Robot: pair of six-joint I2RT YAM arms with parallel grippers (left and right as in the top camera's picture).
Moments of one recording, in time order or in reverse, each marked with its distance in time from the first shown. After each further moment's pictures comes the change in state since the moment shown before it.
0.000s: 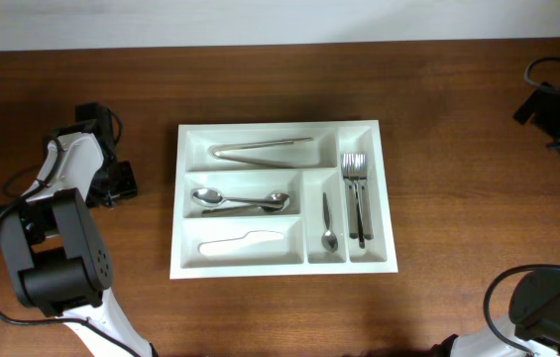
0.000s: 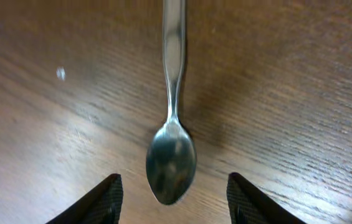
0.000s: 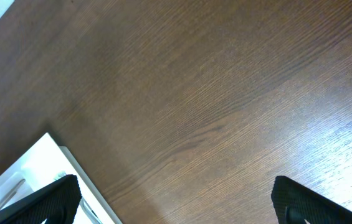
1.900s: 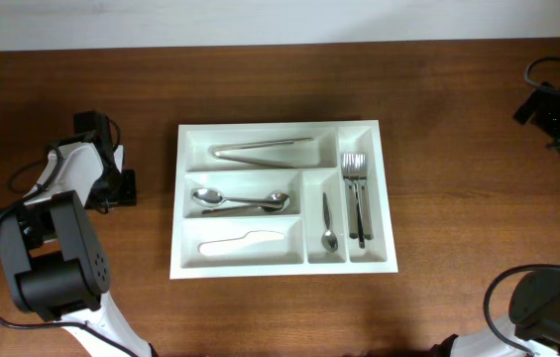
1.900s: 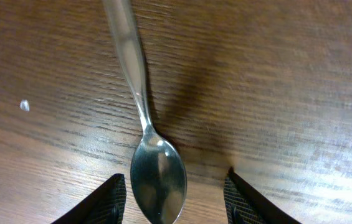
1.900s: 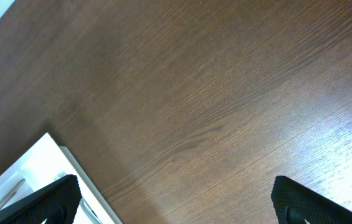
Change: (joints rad) left arm 0.017 -0.018 -0.090 0.103 0.048 0.222; right arm 0.000 0.000 0.000 0.000 0.000 0.001
